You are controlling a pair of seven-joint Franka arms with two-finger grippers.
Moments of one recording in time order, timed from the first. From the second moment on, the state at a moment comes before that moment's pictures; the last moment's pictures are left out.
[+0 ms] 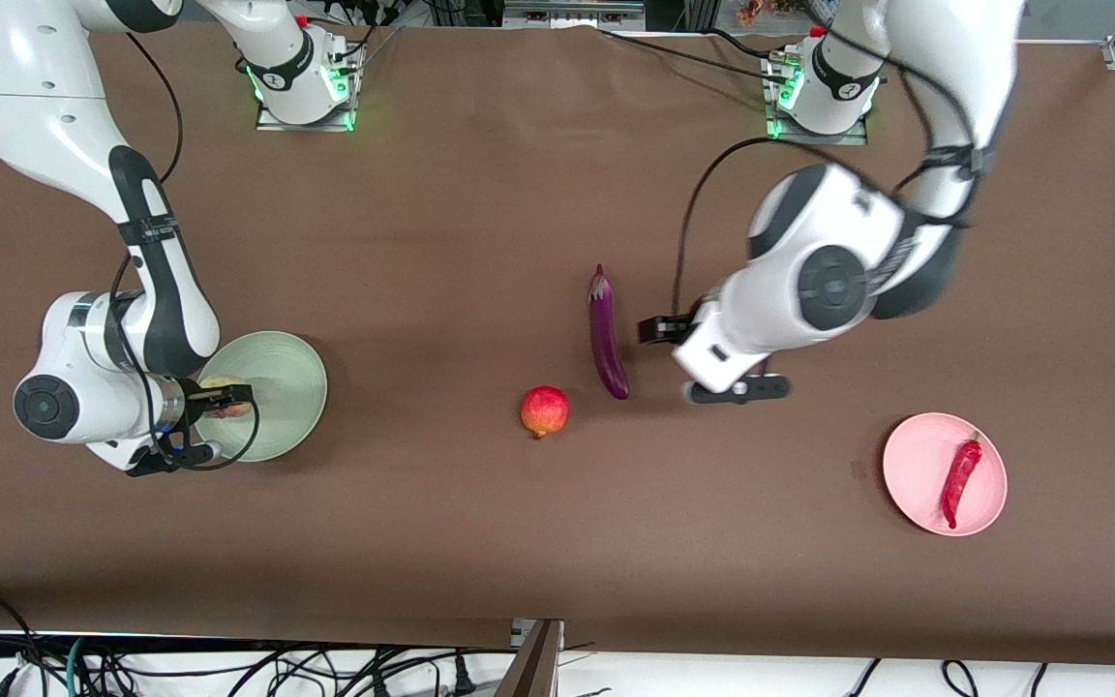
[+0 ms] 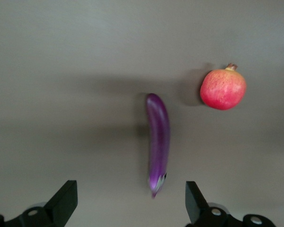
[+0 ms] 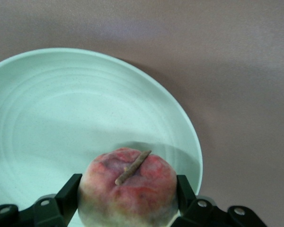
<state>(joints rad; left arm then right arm) -0.25 0.60 -0.31 -1.41 -0.10 1.89 -0.60 -0.02 0.74 0.00 -1.50 -0.04 2.00 -0.21</state>
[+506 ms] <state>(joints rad) -0.41 0.78 -0.31 -1.50 0.08 2.18 -0.78 -0.02 0.75 0.01 -1.50 -0.04 2.00 -0.21</state>
